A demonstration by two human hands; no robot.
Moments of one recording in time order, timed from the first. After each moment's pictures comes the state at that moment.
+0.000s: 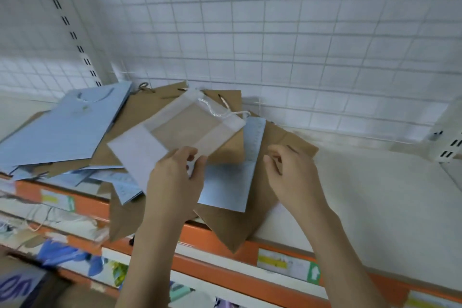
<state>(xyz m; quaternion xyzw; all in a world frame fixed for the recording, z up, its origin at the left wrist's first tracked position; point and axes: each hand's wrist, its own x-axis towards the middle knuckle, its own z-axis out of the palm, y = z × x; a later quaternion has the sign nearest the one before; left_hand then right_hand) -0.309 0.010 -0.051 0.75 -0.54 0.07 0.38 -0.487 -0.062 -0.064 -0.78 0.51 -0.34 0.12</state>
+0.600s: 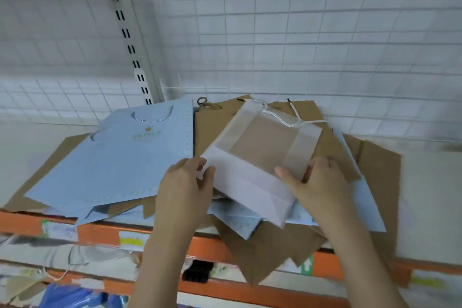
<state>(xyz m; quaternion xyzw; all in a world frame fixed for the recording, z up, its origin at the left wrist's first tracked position) -0.090 0.017 -0.058 0.71 -0.59 0.04 0.39 -0.301 -0.031 -0.062 -0.66 0.69 -0.28 0.13</state>
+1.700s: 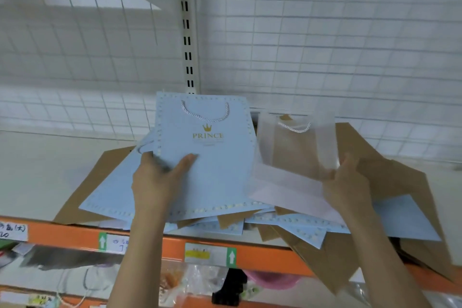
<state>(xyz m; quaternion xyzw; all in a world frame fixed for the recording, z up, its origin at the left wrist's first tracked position) 0.076 0.024 -0.037 0.74 -0.40 -0.14 0.52 -0.218 -0.026 -0.047 -0.58 0.74 -0.32 0.10</state>
